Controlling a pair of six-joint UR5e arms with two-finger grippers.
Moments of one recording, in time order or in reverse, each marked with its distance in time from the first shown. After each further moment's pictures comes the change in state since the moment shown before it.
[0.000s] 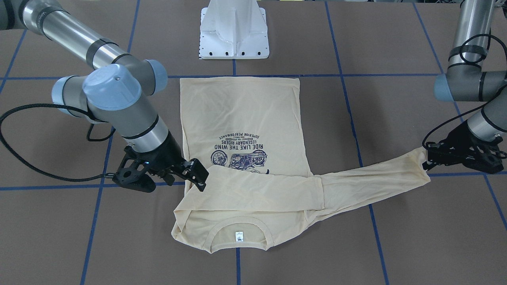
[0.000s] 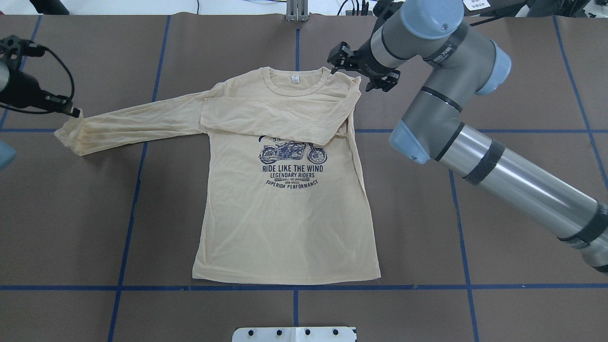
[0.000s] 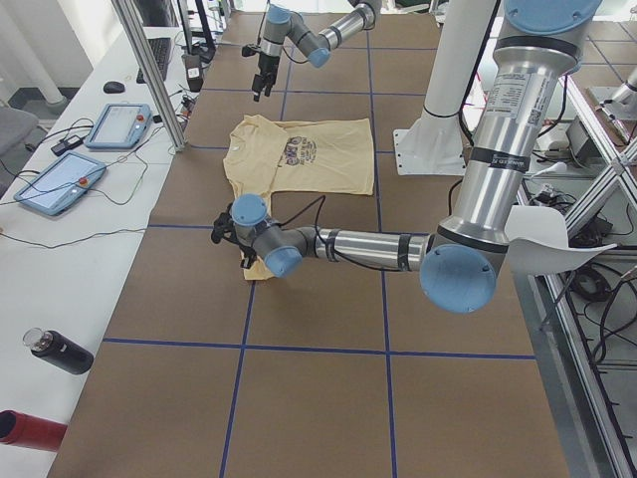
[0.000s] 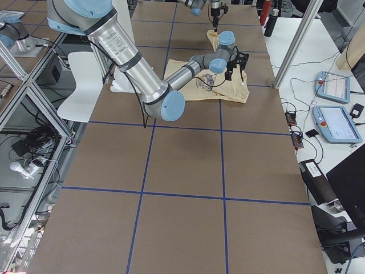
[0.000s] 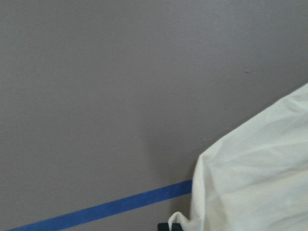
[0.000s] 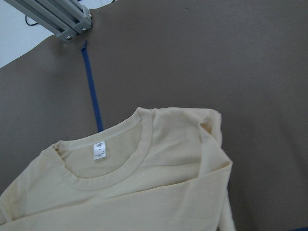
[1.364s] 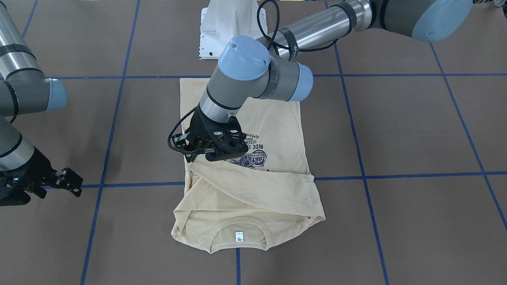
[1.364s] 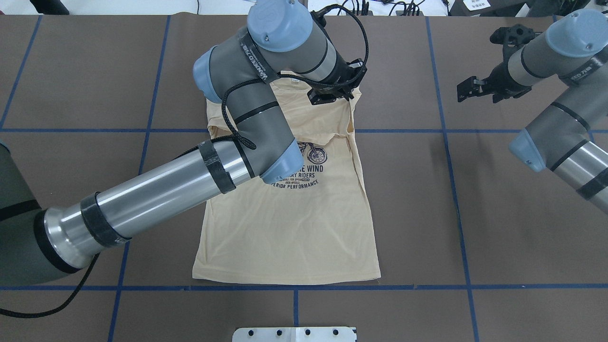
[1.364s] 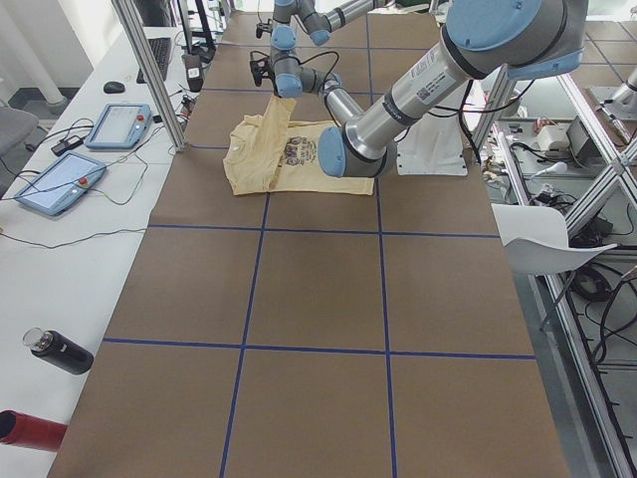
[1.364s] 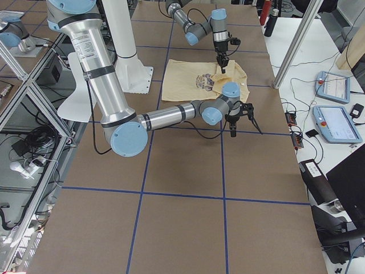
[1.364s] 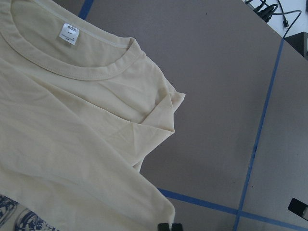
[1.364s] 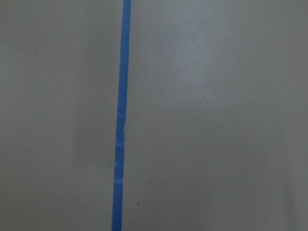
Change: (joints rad) left arm 0.470 -0.834 0.263 0.140 0.381 -0.996; right arm 0.178 -0.341 0.020 0.023 0.067 -0.561
